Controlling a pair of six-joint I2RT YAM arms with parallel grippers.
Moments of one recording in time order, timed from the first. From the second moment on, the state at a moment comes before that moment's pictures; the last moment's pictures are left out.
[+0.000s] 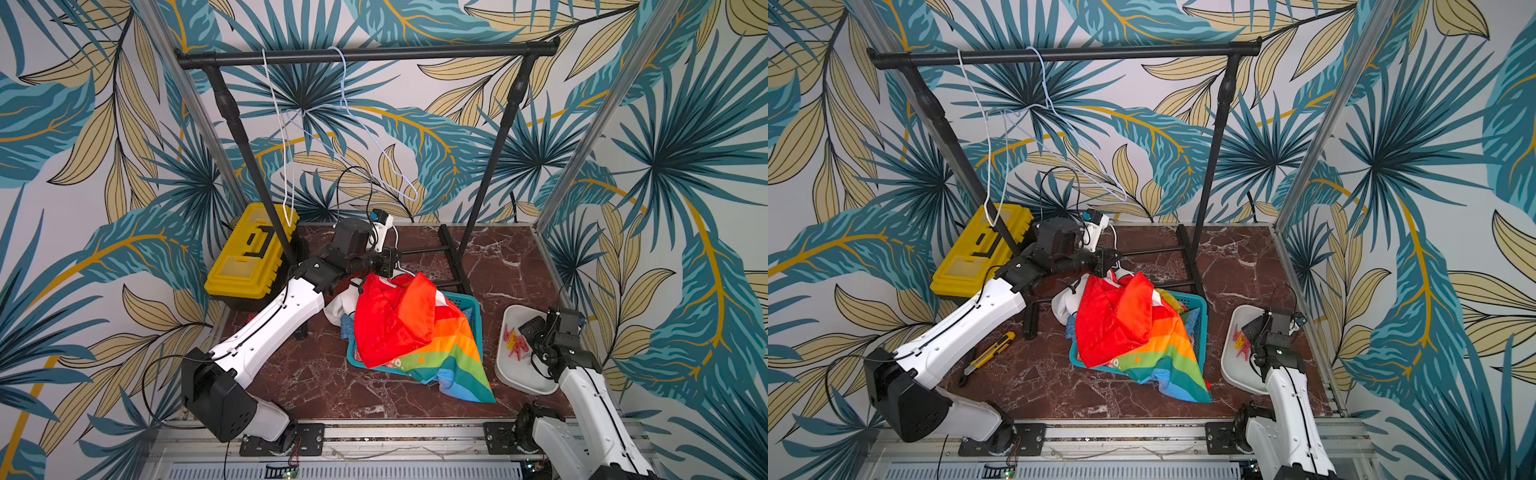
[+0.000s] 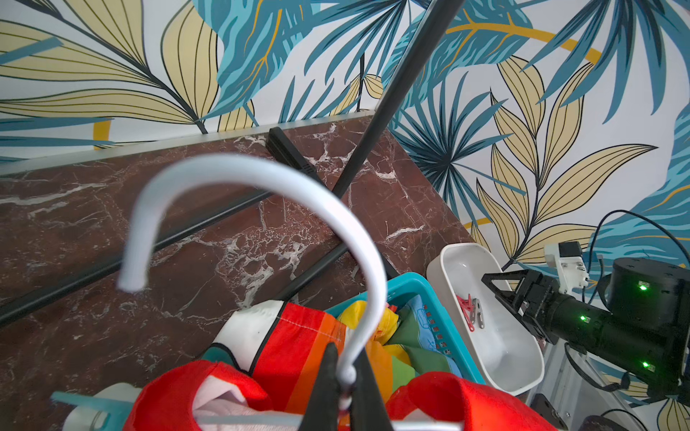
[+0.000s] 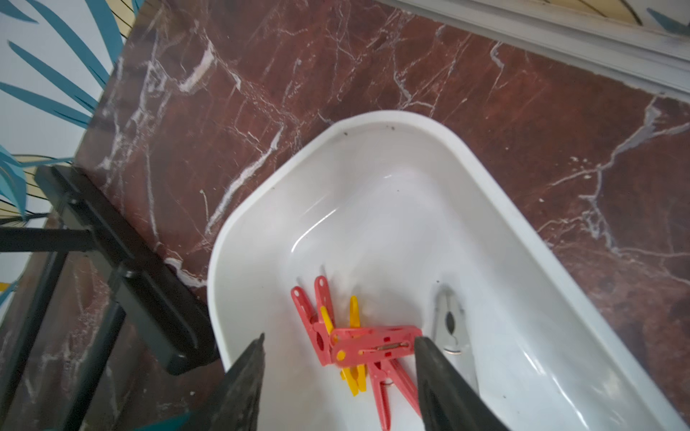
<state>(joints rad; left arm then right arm) -0.58 1.46 1.42 -0.43 0.25 -0.35 -0.24 0.83 0.50 -0.51 0.11 0.79</state>
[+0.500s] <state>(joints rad) -0.63 1.51 1.65 -0.54 0.10 -0.29 0.05 0.47 0.77 -0.76 -0.08 0.69</state>
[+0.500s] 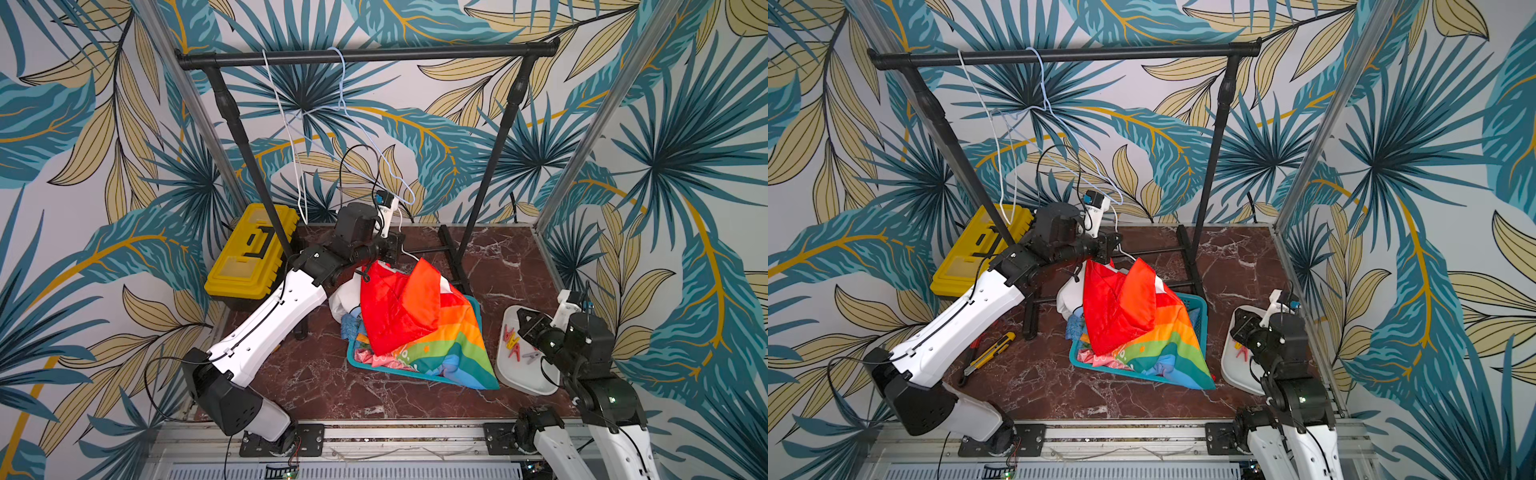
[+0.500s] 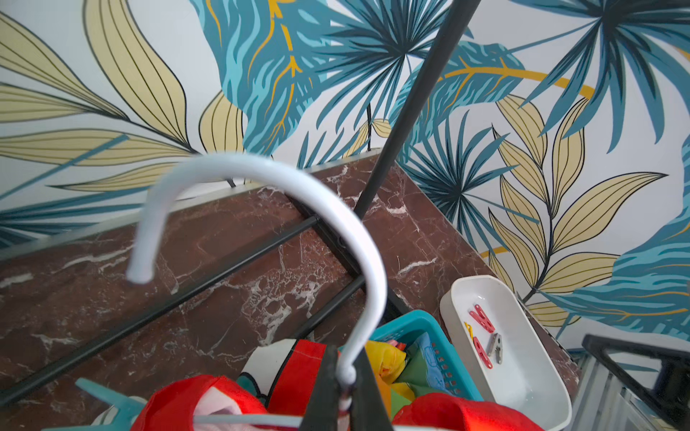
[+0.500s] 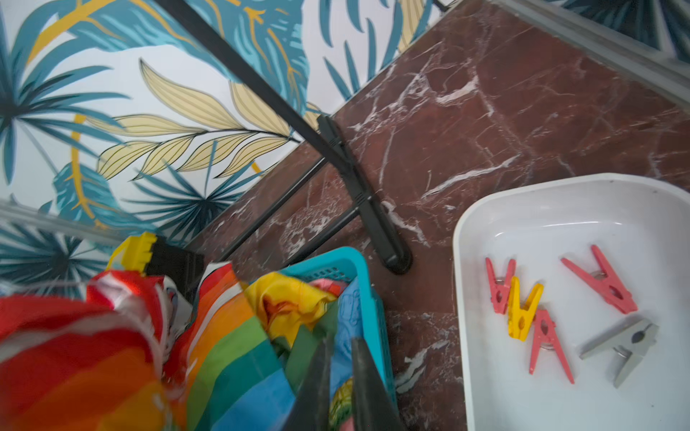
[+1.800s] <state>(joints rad) -1.22 1.76 2.30 -0.81 -0.43 -0.01 0.09 0.55 0.41 -0.34 -0.70 0.90</state>
